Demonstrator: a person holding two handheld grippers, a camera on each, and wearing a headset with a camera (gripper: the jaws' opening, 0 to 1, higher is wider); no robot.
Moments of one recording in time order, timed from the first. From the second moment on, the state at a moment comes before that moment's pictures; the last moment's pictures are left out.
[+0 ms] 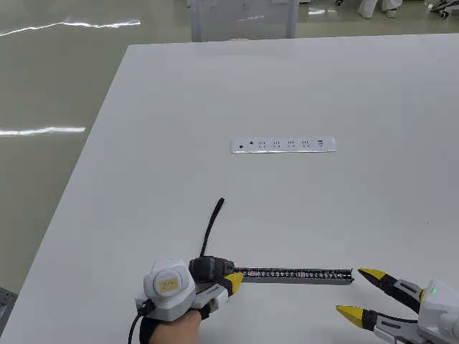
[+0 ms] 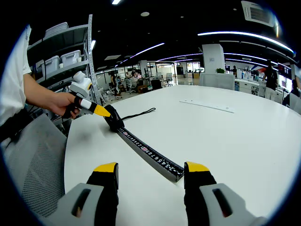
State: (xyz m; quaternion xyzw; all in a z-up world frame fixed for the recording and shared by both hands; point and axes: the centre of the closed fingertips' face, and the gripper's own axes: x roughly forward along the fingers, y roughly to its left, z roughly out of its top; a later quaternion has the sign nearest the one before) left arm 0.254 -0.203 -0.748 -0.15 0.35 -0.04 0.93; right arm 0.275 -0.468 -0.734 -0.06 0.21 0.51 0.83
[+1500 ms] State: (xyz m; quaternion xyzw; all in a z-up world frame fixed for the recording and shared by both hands) left arm 0.270 -0.202 -0.754 -0.14 0.38 0.01 0.92; right arm 0.297 -0.466 -0.748 -0.06 0.22 0.52 0.82
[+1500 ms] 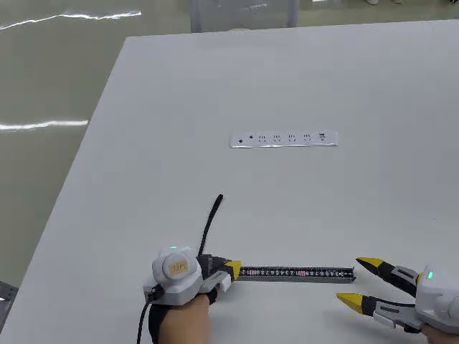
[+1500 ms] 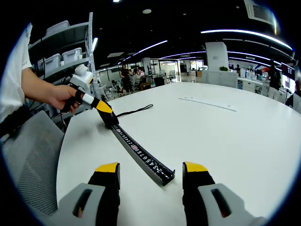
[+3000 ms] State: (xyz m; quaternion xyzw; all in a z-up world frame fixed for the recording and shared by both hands) left arm 0.271 -0.199 -0.759 -0.12 0.39 0.01 0.91; right arm 0.309 -0.470 -0.769 -0.09 0.23 0.55 0.80
